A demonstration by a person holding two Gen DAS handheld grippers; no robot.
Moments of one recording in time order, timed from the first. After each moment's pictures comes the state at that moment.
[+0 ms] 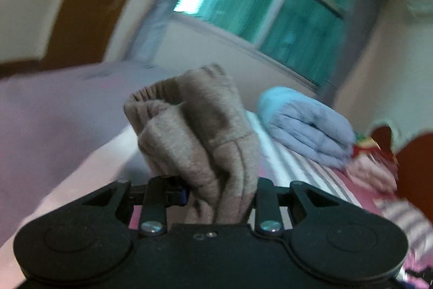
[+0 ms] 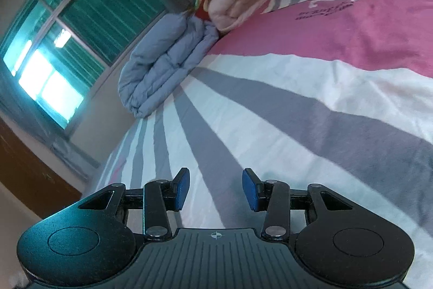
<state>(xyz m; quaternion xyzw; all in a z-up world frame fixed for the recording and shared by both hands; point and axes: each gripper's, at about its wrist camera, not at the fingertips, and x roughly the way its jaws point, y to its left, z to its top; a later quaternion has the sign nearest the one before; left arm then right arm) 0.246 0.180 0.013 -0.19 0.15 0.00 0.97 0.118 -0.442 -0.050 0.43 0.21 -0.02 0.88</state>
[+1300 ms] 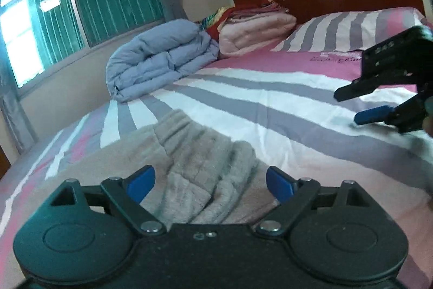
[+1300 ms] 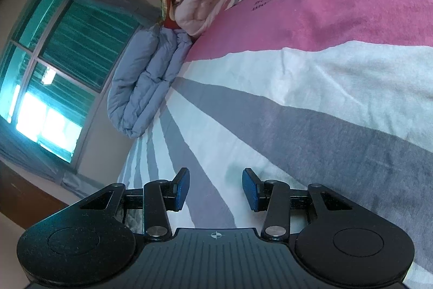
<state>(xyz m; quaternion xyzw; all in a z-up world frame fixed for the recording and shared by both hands) 0.216 -0.193 -0.065 0.21 0.17 -0.18 0.94 0.107 -0.485 -0.068 0.52 0.21 -0.04 0.83</state>
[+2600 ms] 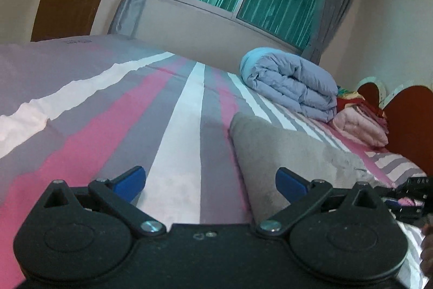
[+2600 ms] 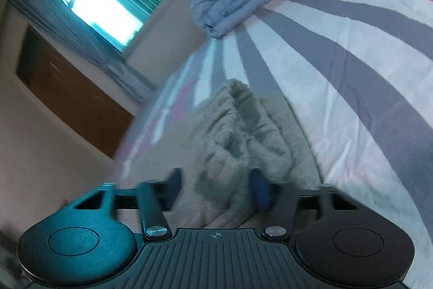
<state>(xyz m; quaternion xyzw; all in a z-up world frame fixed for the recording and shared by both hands) 0.203 0.091 -0.065 -0.17 0.20 -0.03 0.96 0.187 -0.327 -0.032 0.37 0.31 0.16 0.86</state>
